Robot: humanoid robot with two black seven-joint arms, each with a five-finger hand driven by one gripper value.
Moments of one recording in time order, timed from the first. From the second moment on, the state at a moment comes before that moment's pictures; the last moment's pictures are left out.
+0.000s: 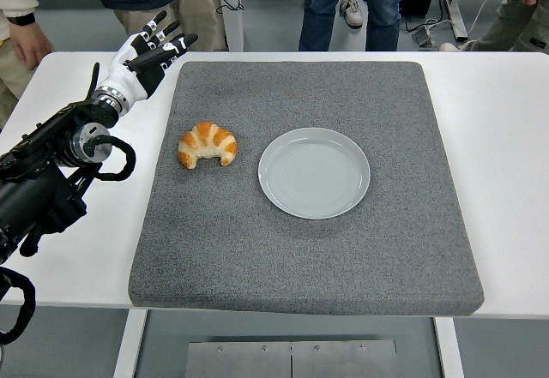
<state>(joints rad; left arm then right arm) -0.94 0.19 -0.75 -0.52 0.22 -0.17 -0.18 -0.14 0.00 0.01 0.13 -0.10 0.02 0.41</state>
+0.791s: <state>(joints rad) -0.94 0.21 -0.75 -0.52 0.19 -0.17 -0.18 -0.14 0.00 0.01 0.13 -0.10 0.02 0.41</state>
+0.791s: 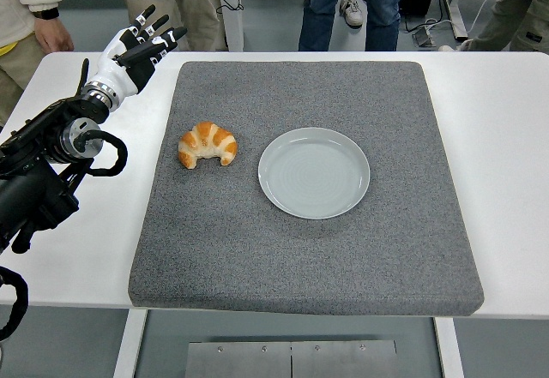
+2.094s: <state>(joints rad) -1.03 0.79 -0.46 -1.34 0.67 -0.05 -0.09 -0.14 0.00 0.01 0.13 -0.10 0.02 0.41</state>
